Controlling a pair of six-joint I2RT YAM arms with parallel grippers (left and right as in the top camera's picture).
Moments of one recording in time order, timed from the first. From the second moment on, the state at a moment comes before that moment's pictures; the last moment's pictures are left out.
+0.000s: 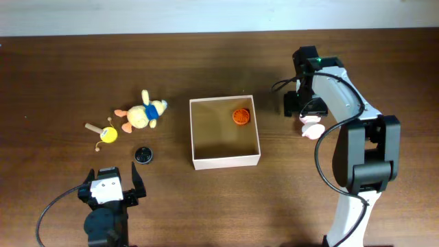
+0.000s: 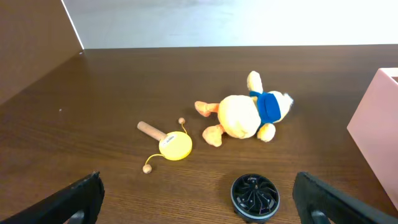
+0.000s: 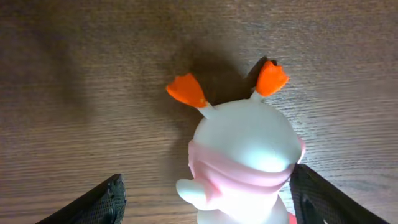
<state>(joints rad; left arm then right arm) 0.10 0.01 0.11 -0.34 -0.11 0.05 0.09 2.15 1.70 -1.08 0.11 0.16</state>
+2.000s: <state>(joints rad) 0.10 0.01 0.11 -0.34 -0.11 0.05 0.19 2.15 2.18 -1.35 0.08 -0.15</state>
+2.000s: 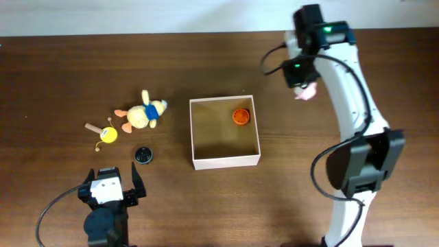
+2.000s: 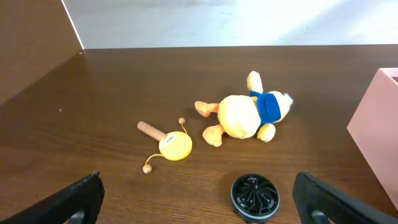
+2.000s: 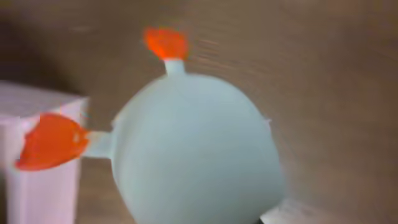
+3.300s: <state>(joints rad) 0.10 0.01 0.11 -0.34 -0.11 0.05 0.59 2.15 2.04 -1.51 -0.29 -0.87</state>
